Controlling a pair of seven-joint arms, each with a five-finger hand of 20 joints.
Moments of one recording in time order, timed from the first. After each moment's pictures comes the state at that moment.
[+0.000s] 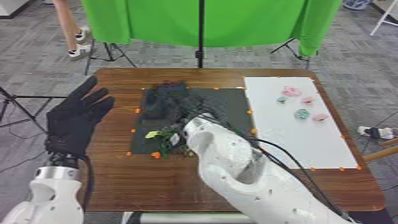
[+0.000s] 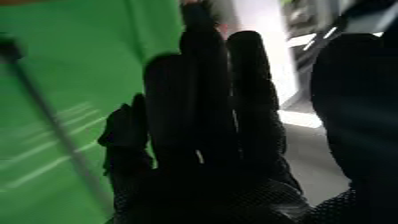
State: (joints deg) left arm 122.8 -61.1 -96.0 -126.2 33.9 9.0 15.9; right arm -67.4 -71.6 38.8 -108.4 -133.5 -4.0 26.6
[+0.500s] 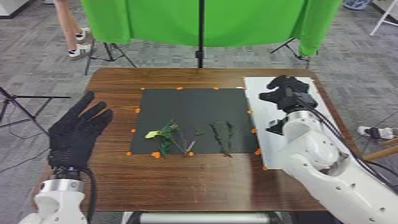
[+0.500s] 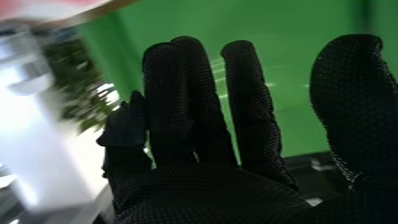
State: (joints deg) left arm 126.6 -61.9 -94.6 -125.3 31.8 10.2 19.5; right arm -76.2 -44.3 53.1 -107.9 -127.0 12.7 46.7
